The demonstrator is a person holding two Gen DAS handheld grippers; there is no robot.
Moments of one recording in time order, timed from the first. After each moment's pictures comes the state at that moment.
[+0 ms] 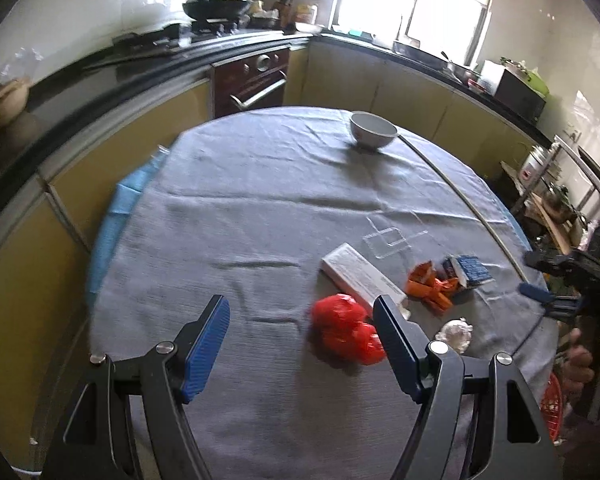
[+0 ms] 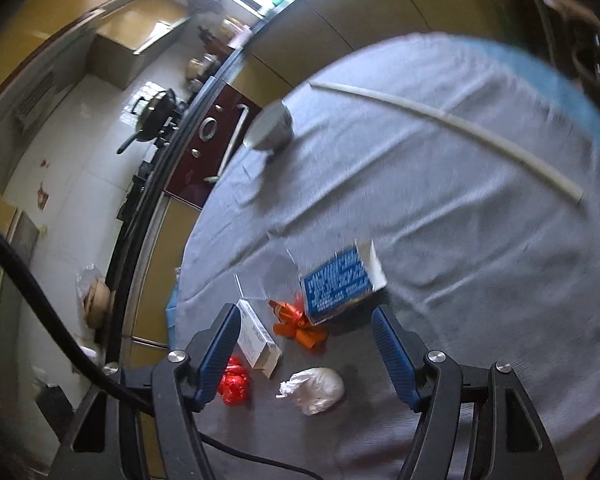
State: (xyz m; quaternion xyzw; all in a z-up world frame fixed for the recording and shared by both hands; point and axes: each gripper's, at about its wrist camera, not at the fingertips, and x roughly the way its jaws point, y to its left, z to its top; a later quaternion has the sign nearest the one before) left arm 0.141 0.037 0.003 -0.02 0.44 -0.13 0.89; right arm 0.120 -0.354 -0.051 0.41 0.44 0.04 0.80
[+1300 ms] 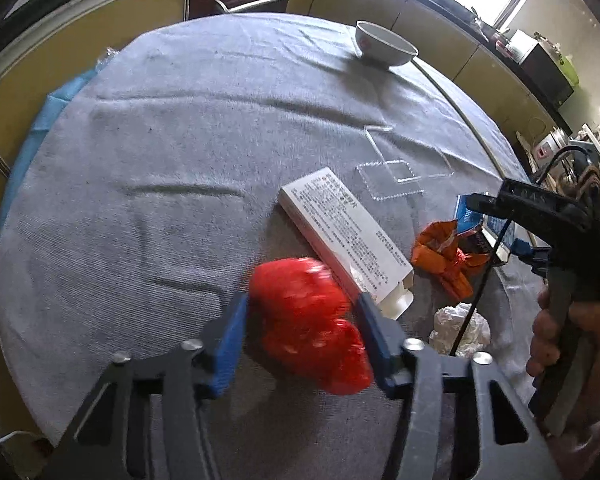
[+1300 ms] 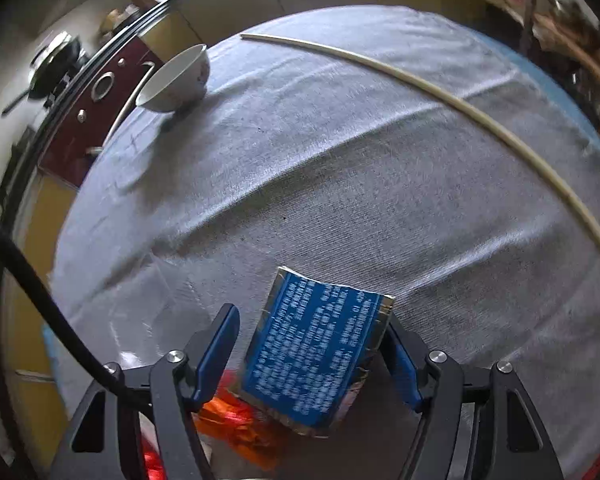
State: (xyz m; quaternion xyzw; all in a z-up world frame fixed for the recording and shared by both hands) left arm 0.191 -0.021 -0.092 -0.06 0.56 -0.12 0.82; right arm 0.245 -0.298 -0.109 0.26 0.54 -0.12 0.79
